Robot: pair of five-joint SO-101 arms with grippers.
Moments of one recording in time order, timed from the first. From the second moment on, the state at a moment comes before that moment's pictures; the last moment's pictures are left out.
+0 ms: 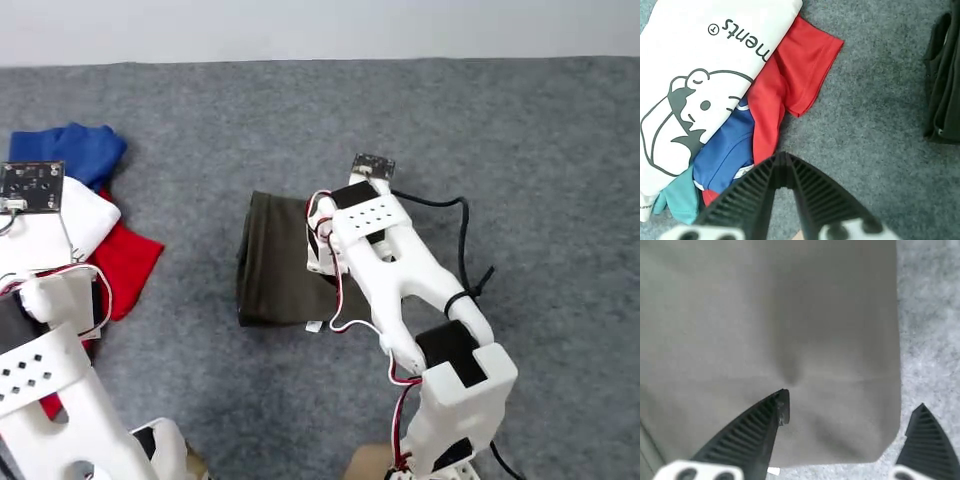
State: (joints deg) left arm -30.6 -41.4 21.8 99.0 -12.7; right arm -26.3 15.2 5.8 75.4 -39.2
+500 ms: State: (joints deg) left arm -30.6 -41.4 25.5 99.1 -12.7; right arm -25.8 16.1 5.8 70.8 -39.2
